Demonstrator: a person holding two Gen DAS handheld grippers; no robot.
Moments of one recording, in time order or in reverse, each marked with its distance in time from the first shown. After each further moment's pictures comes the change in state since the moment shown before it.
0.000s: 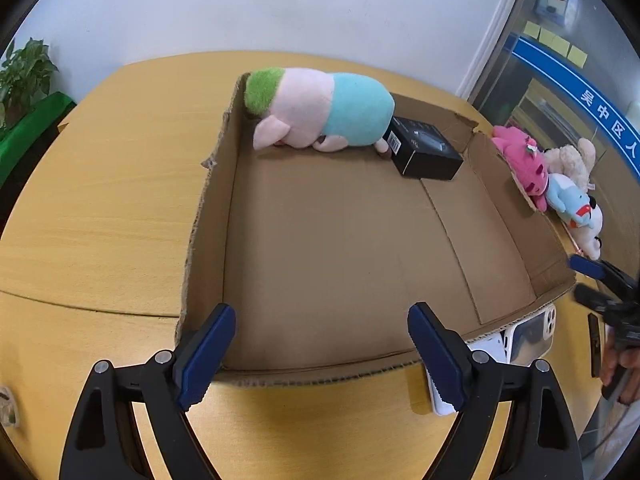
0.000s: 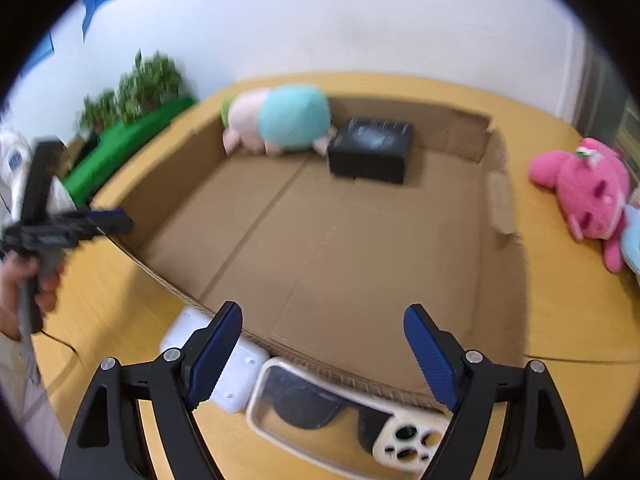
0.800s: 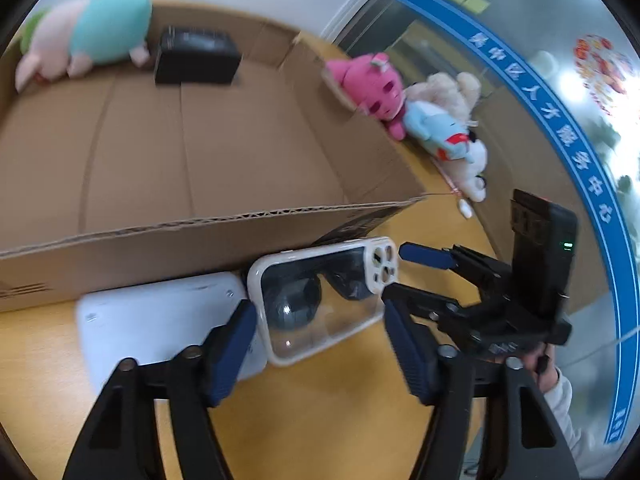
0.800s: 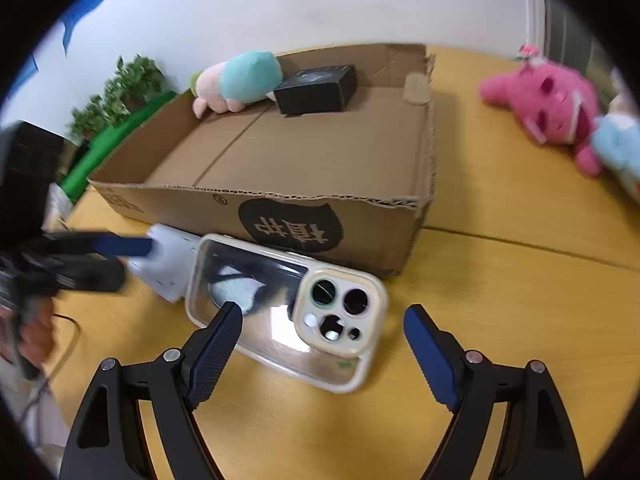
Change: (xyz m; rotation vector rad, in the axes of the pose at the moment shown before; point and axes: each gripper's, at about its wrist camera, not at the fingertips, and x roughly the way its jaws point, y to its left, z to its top) left arm 0.072 -0.195 -0.054 0.070 0.191 -0.464; right arm 0.011 -0.054 -0.081 0.114 0.128 0.043
